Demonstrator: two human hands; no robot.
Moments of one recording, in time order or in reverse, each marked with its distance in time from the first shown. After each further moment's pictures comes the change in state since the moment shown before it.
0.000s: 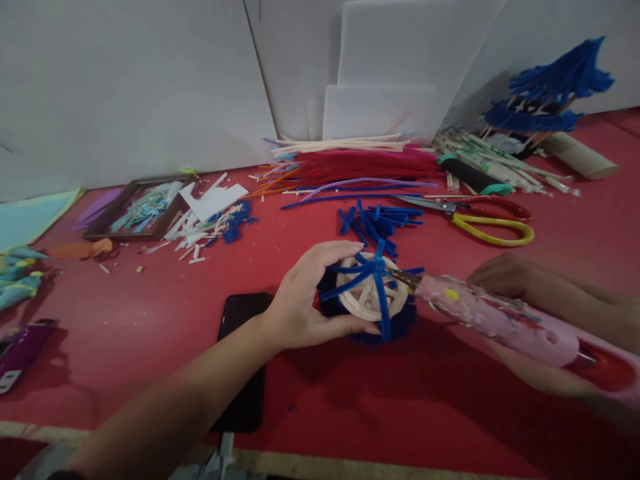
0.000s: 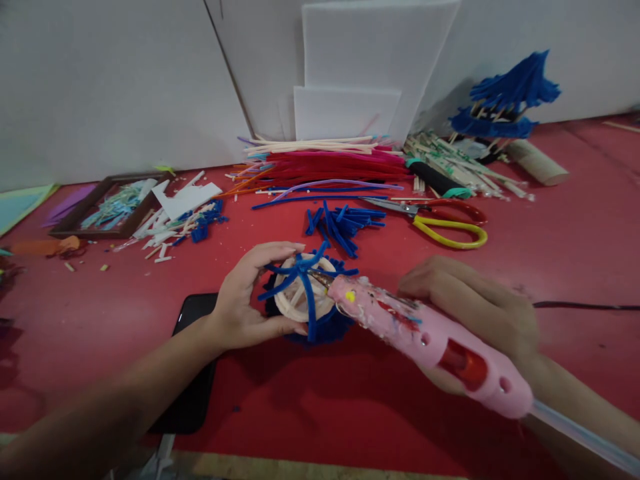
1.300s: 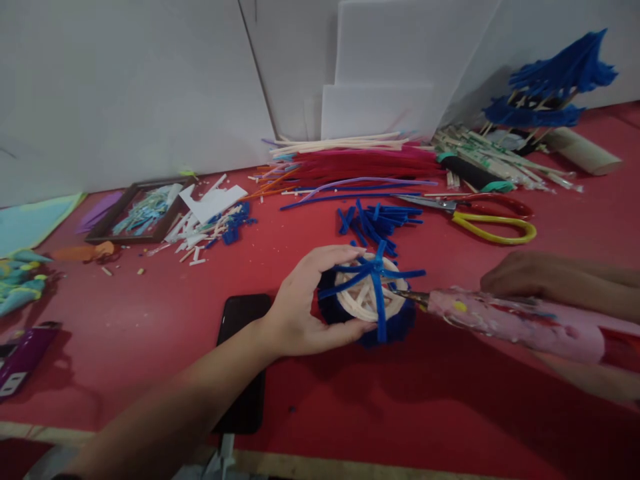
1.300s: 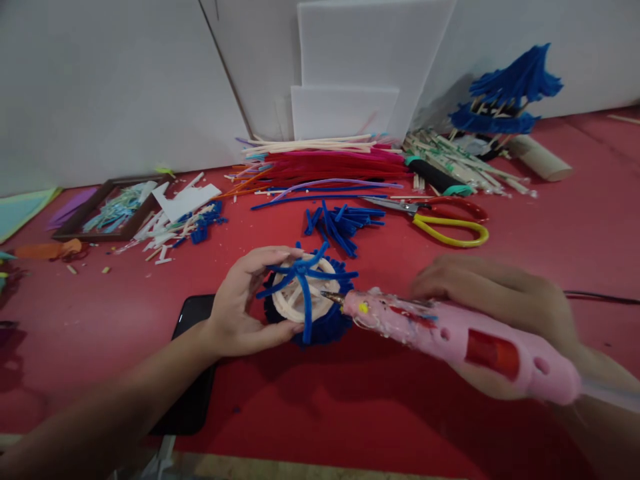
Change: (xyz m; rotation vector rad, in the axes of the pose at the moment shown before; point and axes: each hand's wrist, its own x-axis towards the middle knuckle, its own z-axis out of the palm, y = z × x) left_hand -0.002 0.007 0.001 -0.030 -0.015 -0.004; right_hand 0.003 0.006 -0.014 0.083 -0.055 0.060
